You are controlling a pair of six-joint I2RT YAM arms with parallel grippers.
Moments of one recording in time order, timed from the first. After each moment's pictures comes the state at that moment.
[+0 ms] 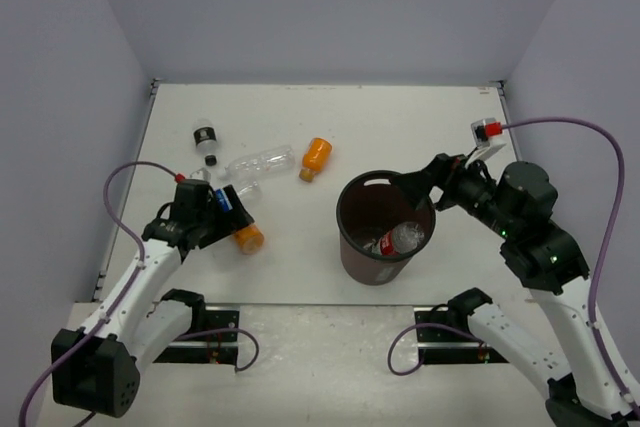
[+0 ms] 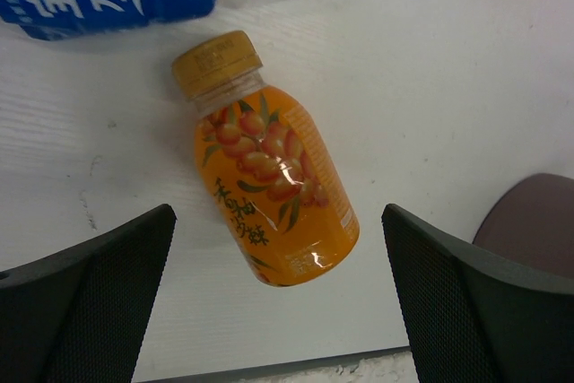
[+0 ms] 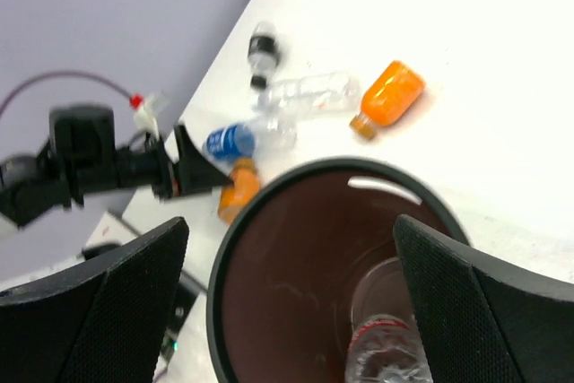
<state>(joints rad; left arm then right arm) -0.20 0.90 0.55 -0.58 0.08 -0.66 0.44 0.71 1.12 -0.61 -0.22 0.50</state>
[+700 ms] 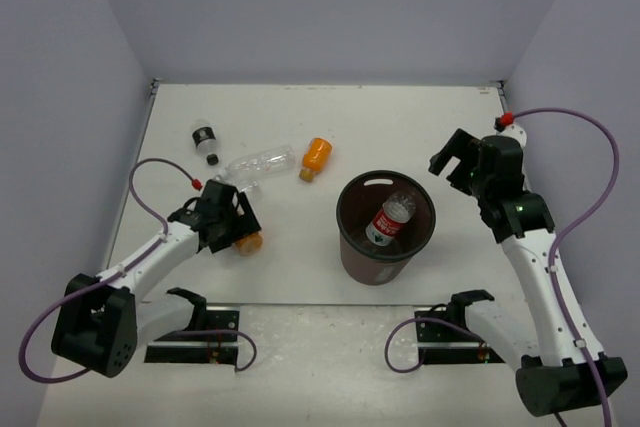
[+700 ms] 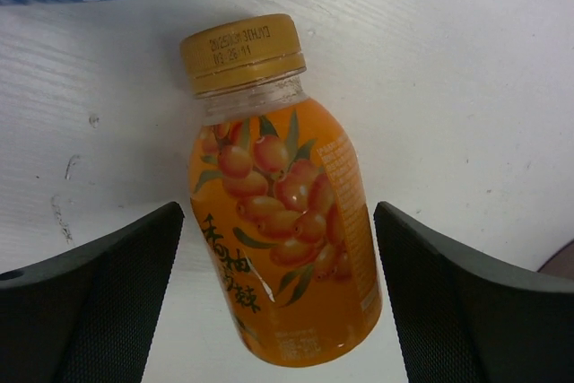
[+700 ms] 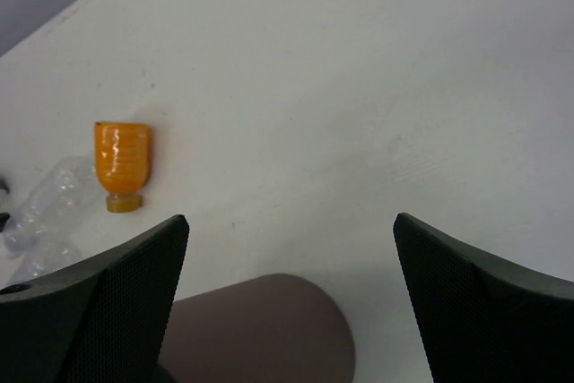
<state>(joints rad) -0.34 1.12 0.54 -0.49 -0.07 -0.79 0.15 0.91 1.01 -0.68 0.16 0.60</state>
